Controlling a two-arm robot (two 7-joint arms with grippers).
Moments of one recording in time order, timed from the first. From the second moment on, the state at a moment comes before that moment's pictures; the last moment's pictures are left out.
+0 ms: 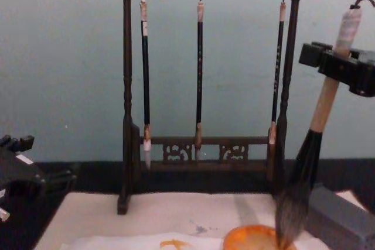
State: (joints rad) left arm -0.20 0.60 0.45 -1.41 -0.25 -0.12 0.03; right arm 0.15 0.63 -0.38 -1.74 0.66 -0.10 0.42
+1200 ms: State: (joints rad) left arm -0.20 0.60 0.45 -1.41 -0.25 -0.12 0.03; right arm 0.07 0.73 -0.37 -1.77 0.70 -0.13 0.72
